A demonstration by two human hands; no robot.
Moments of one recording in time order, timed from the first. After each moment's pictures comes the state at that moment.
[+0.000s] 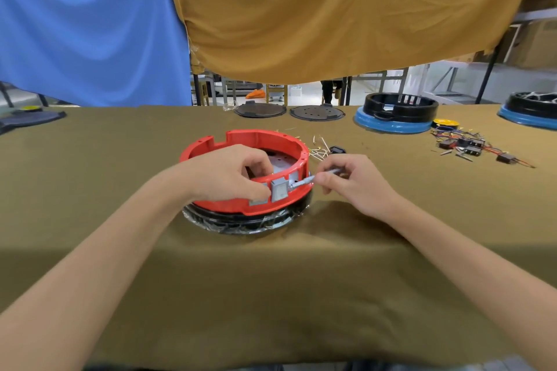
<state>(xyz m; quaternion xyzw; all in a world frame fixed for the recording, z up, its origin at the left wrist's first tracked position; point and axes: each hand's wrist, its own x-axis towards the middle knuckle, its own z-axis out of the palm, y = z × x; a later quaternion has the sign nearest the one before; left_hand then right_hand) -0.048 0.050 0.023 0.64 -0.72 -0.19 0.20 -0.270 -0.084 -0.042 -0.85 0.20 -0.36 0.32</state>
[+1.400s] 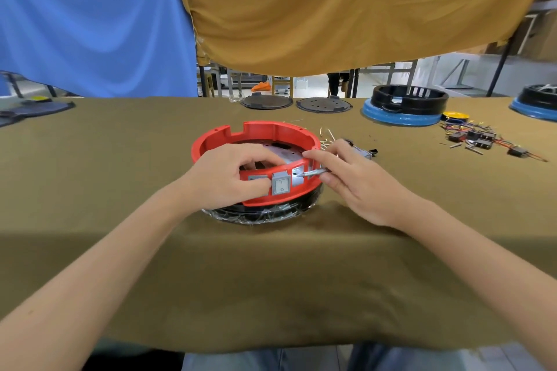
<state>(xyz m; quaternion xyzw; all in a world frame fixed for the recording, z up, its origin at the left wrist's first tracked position) -0.048 0.067 0.000 0.58 -0.76 -0.07 0.29 -0.277 -0.062 -0.039 -0.94 0.15 -0.29 -0.01</state>
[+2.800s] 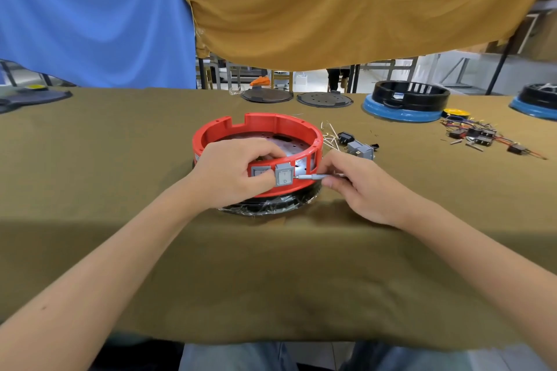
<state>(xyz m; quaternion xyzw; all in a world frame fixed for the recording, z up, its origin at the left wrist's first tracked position) -0.051 0.064 -0.012 0.61 -0.74 0.06 0.27 -0.279 -0.050 -0.042 -0.94 0.17 -0.27 0.14</state>
